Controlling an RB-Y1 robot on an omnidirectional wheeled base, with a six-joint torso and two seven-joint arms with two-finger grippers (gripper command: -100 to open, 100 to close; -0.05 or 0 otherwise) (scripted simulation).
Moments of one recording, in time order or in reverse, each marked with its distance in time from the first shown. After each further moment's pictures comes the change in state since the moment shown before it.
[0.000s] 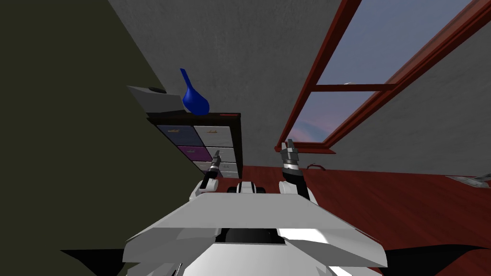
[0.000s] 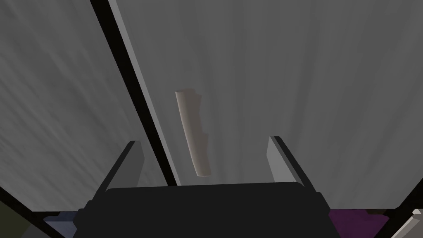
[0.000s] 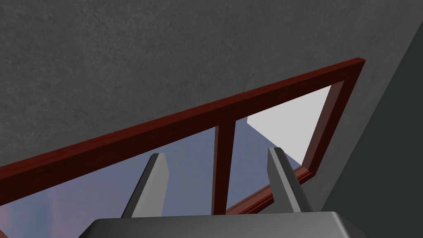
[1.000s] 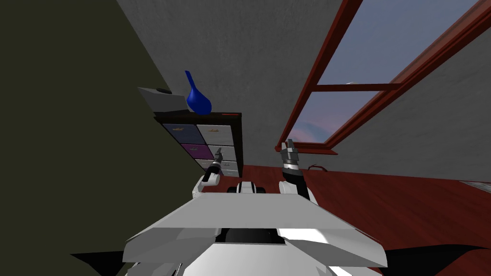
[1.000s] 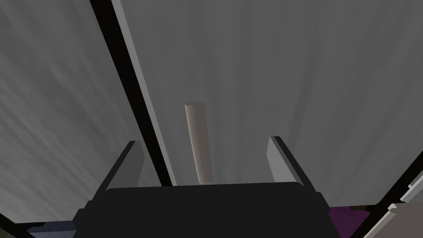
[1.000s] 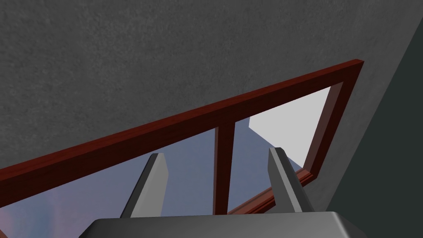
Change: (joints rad) left arm -0.060 -0.020 0.012 -0.049 0.010 0.183 0.009; right arm 0.000 0.000 0.000 0.000 0.000 0.000 0.000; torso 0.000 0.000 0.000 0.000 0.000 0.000
